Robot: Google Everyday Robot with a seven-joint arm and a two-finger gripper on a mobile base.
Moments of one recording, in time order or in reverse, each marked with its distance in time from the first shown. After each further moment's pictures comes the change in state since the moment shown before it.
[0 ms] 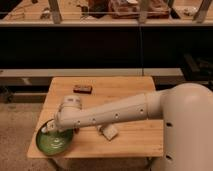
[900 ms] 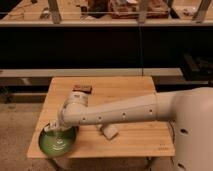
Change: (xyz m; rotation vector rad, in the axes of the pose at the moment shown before) arm 0.007 0.000 -0.029 0.016 -0.008 0.064
